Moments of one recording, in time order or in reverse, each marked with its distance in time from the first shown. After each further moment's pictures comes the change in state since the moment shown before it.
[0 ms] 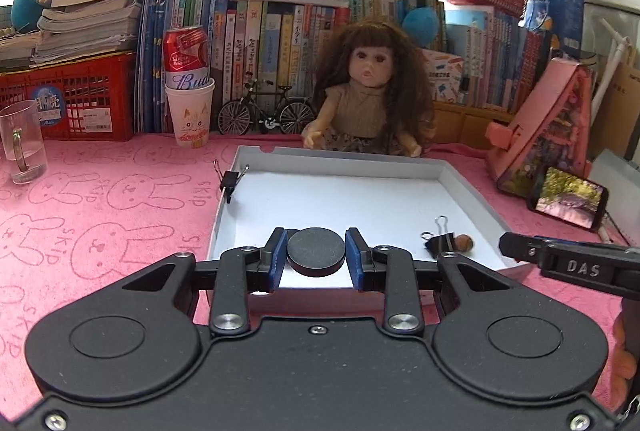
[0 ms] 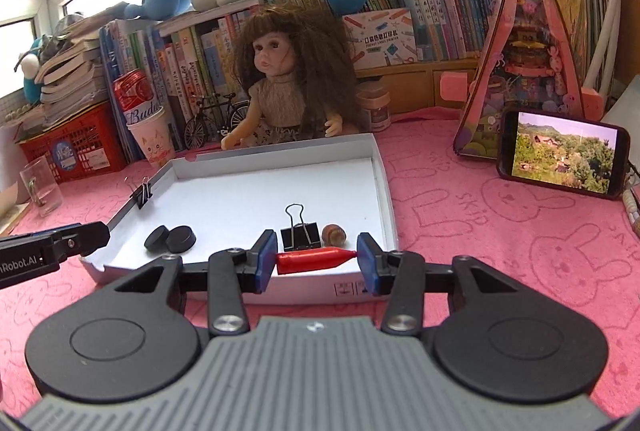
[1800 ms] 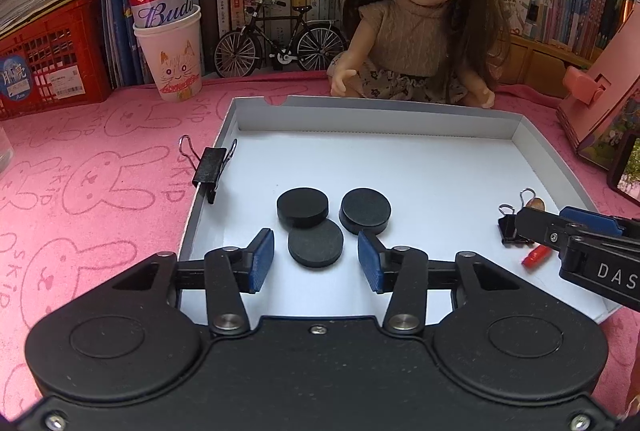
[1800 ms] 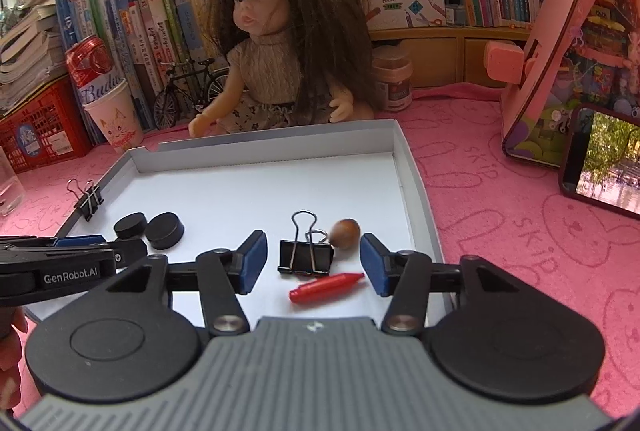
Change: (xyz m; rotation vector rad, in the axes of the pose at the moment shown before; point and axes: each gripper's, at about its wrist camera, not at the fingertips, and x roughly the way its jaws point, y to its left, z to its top) left arm 0.130 0.004 0.025 0.017 0.236 0.087; right arm 0.091 0.010 0.027 -0.041 0.088 -0.014
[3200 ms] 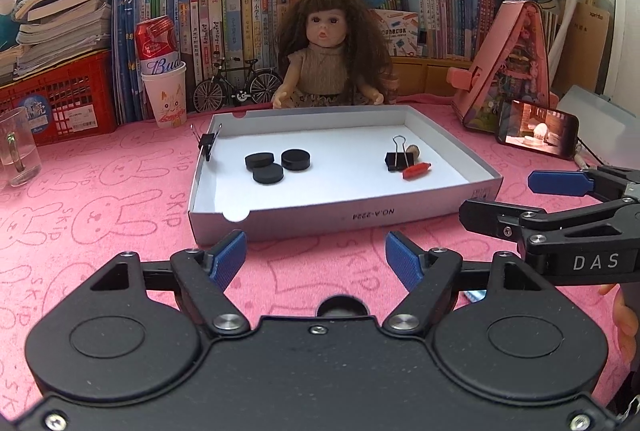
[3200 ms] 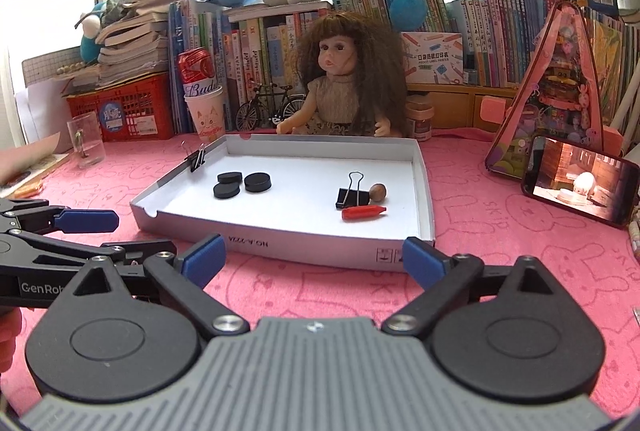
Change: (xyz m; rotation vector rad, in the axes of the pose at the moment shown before) left arm -0.149 -0.010 -0.116 0.128 -0.203 -0.115; right arm -0.132 0.020 -0.079 -0.168 -0.158 0.087
